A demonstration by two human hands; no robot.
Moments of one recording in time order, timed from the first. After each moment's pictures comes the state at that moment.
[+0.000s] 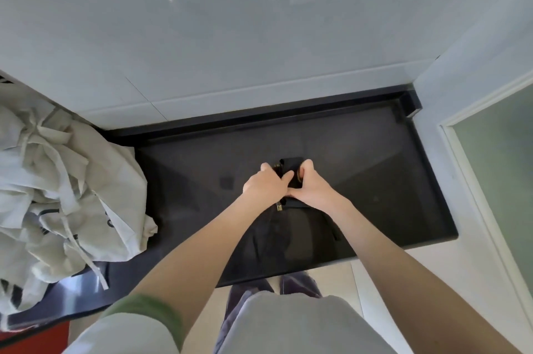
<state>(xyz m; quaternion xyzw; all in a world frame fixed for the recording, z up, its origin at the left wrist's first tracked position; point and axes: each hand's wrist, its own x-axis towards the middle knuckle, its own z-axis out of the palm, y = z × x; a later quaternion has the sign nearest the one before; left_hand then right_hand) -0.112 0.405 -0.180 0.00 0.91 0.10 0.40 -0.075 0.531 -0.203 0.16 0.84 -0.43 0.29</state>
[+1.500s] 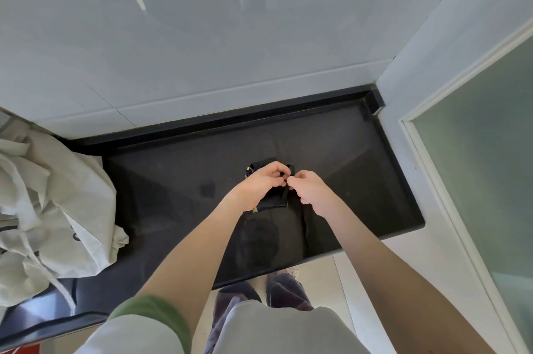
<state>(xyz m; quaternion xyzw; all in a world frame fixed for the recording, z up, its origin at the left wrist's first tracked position) -0.107 0.425 -0.203 0.03 0.68 0.57 0.46 -0.063 0.558 -0.190 0.38 0.72 -0.53 0.26</state>
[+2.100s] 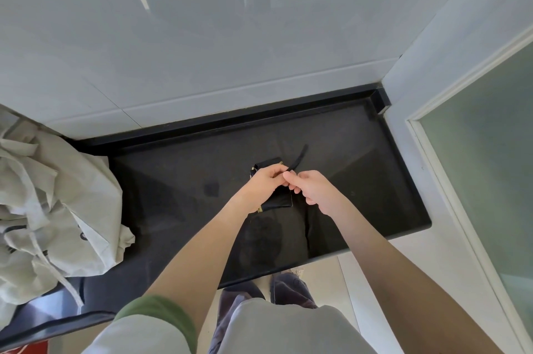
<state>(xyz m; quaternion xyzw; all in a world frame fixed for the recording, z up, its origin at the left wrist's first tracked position) -0.103 0.422 -0.211 0.06 0.73 0.55 0.39 -0.060 0.563 -0.186 0.32 0.71 -0.56 0.27</state>
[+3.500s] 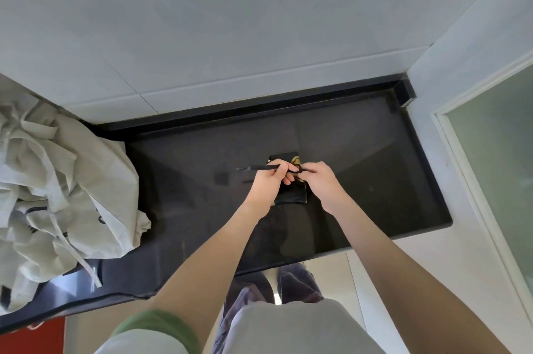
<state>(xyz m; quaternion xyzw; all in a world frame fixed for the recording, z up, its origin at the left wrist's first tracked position) -0.083 0.404 -0.217 -0.06 0.71 0.64 0.28 -0.061 0.533 -0.194 0.29 0.76 -0.55 0.19</state>
